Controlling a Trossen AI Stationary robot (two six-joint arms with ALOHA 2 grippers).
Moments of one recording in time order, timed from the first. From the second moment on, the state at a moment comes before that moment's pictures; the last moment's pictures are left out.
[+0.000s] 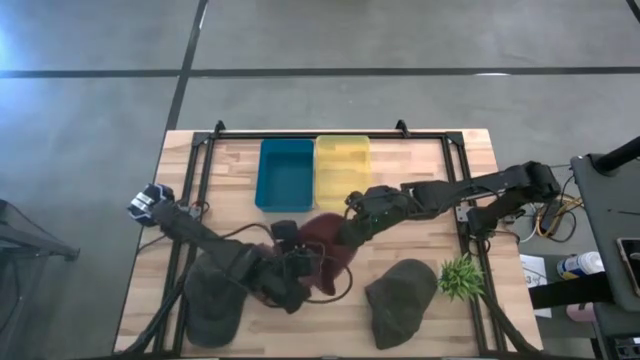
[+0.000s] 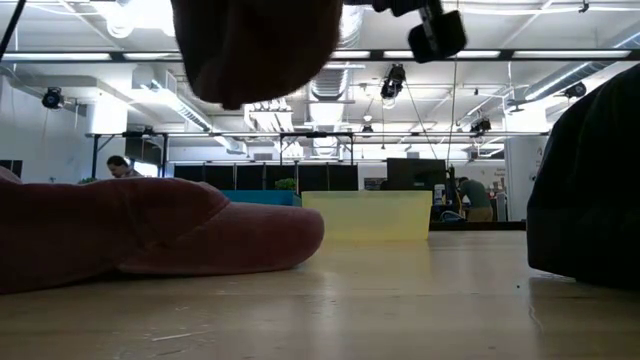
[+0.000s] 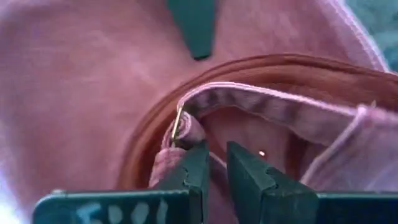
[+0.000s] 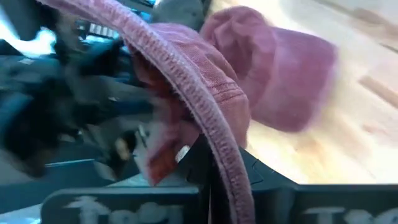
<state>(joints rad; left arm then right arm) -0.52 1.74 1.59 -0.89 -0.78 -0.40 0.14 1.48 1.20 -0.29 -0.17 1.24</state>
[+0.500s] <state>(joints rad) -0.52 1.74 1.55 -0.96 -0.77 -0.42 0.14 1.51 1.17 -0.23 -0.21 1.26</state>
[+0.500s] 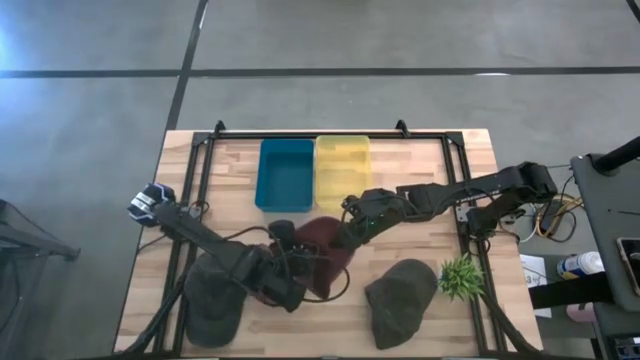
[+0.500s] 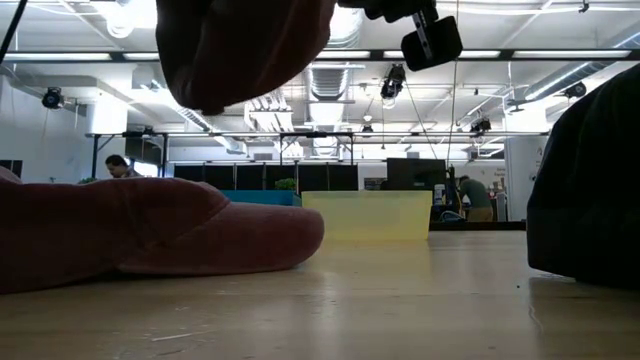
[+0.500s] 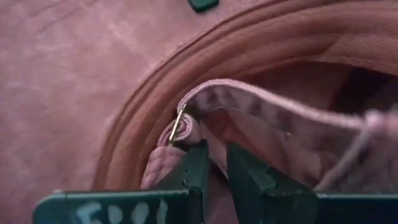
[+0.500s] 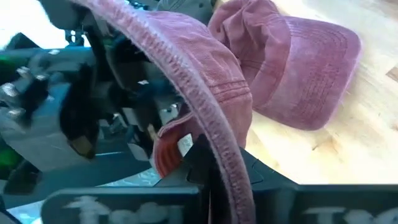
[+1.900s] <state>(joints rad) -0.59 1.77 1.51 -0.60 -0.64 -0.49 0.13 1.51 1.07 -0.08 -0.21 1.33</state>
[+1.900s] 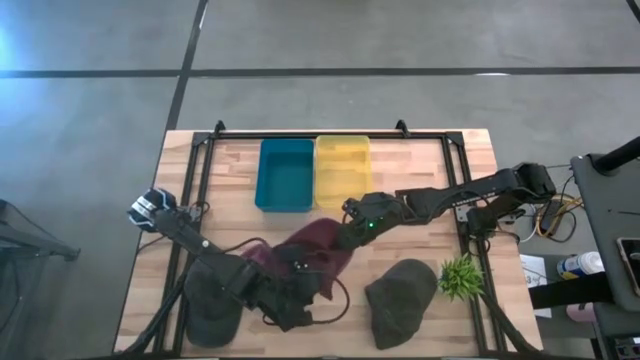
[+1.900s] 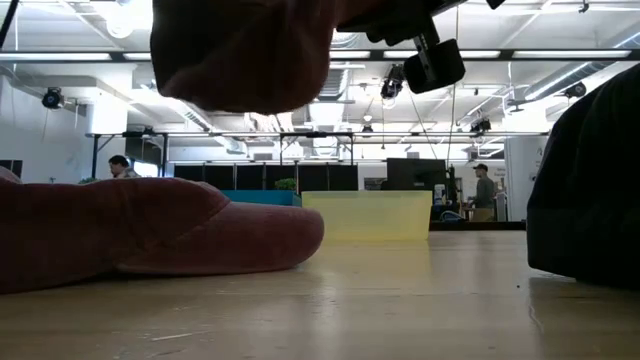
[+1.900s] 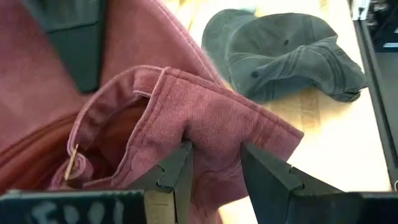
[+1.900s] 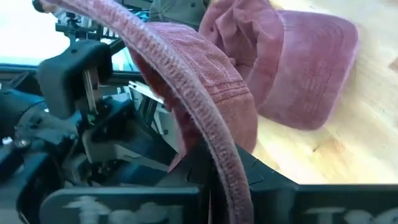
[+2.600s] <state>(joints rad) -0.56 1.76 1.45 -0.73 -0.61 -0.48 0.18 1.52 1.07 -0.11 -0.23 1.36</state>
